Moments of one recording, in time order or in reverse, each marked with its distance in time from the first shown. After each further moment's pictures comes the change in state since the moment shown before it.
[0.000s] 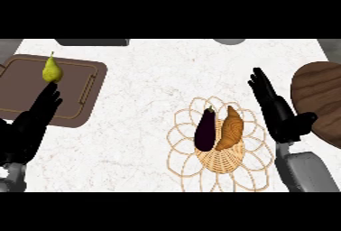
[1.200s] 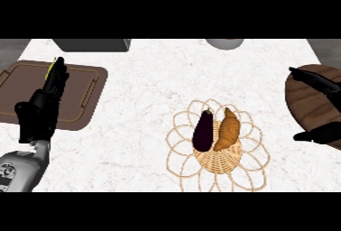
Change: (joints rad) left arm -0.179 -0.100 -0.035 0.030 -0.240 0.145 -0.012; right arm -0.075 -0.435 -0.093 0.181 0.135 0.454 -0.279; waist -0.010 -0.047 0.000
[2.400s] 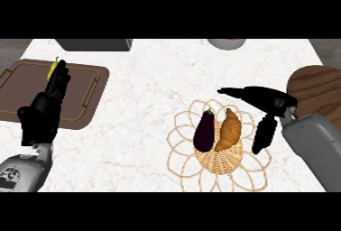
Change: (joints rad) left arm 0.028 -0.065 0.048 -0.014 -0.064 -0.049 -0.006; right arm -0.243 0.176 0.349 -0.078 0.326 0.279 0.567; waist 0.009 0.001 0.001
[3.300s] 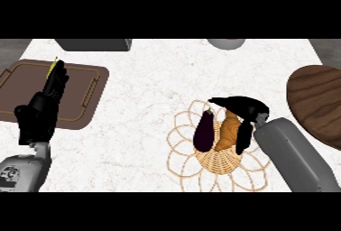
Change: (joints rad) left arm 0.004 -0.066 0.097 0.018 -0.061 -0.106 -0.012; right arm 0.001 0.192 -0.029 0.249 0.315 -0.046 -0.098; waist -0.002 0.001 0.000
